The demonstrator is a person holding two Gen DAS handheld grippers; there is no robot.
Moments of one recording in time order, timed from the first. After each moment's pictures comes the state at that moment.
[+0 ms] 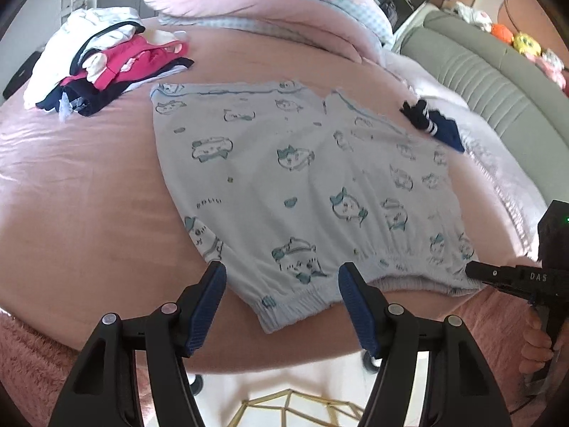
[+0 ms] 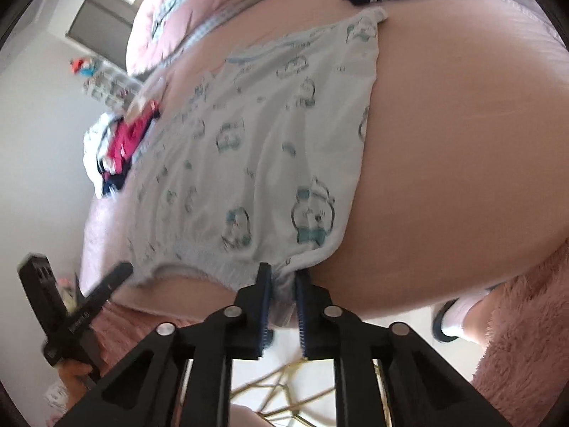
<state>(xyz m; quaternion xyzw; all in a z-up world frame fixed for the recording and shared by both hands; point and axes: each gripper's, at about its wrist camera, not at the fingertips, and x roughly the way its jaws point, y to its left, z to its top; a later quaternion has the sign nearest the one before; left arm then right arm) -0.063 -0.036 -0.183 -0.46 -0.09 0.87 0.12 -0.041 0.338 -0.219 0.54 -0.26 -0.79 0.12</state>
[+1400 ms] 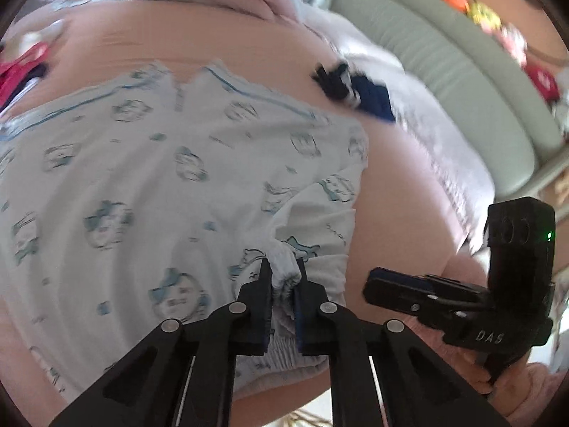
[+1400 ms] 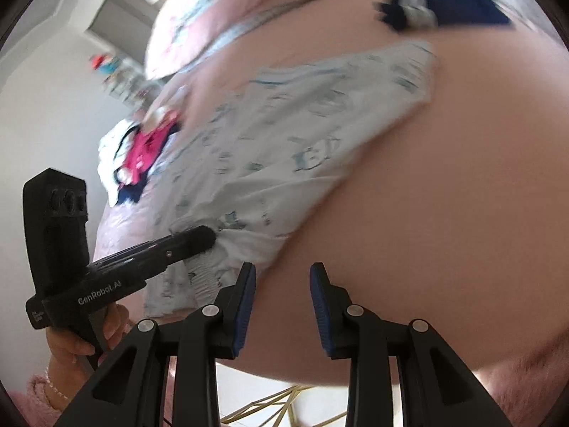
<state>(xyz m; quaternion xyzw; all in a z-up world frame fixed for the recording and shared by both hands) -0.149 0.059 -0.169 -0.52 -0.10 0.80 0.28 -0.090 0.307 -0.204 0.51 -0.22 -0.81 0.17</state>
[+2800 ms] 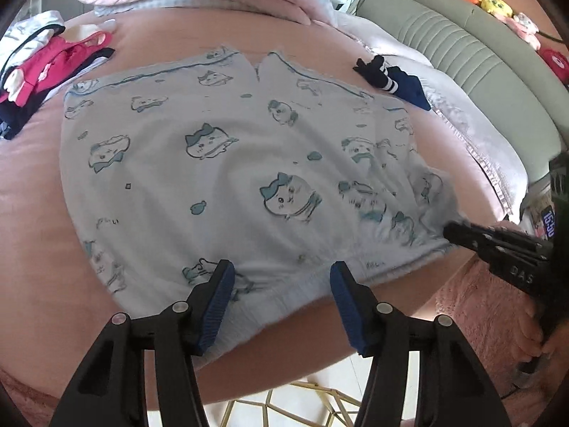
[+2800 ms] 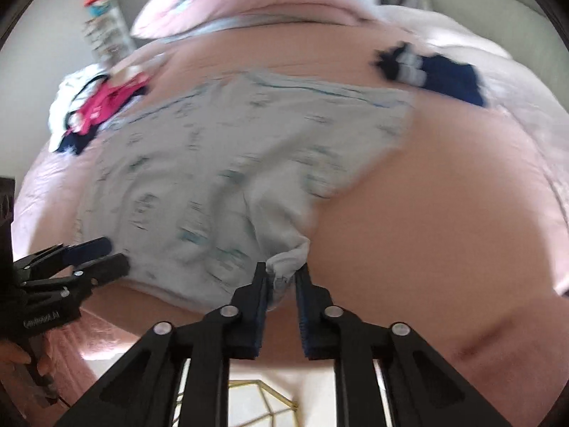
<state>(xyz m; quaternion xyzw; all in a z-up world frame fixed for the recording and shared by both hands) -0.098 0.026 -0.199 -0.50 -0.05 0.84 0.22 -0.052 0.295 -0.191 0.52 -0.05 -0.85 0.04</state>
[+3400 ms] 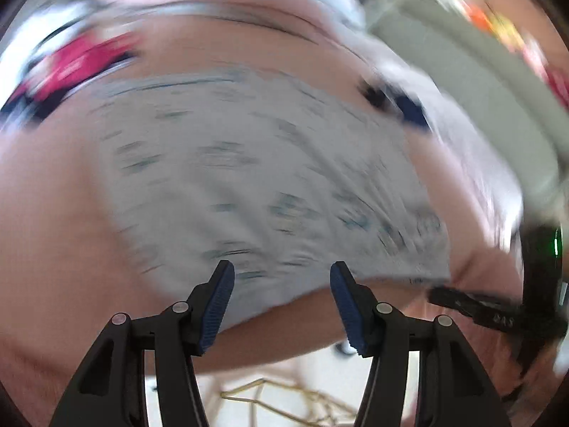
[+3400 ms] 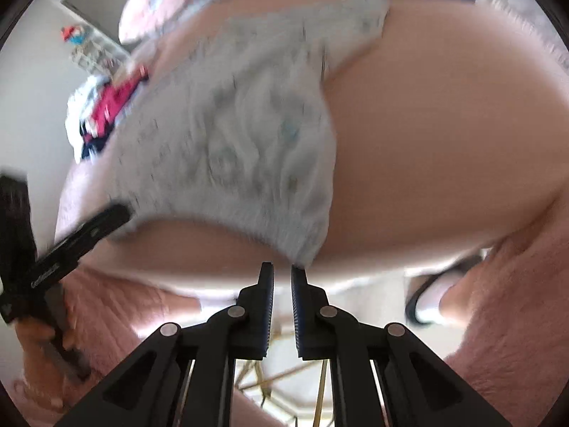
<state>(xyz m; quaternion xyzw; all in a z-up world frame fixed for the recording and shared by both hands) -0.075 -0.012 -0.182 -0.50 -0.13 0.84 0.15 -0.015 0.330 -0.203 0.54 -0.18 -0.82 0.09</state>
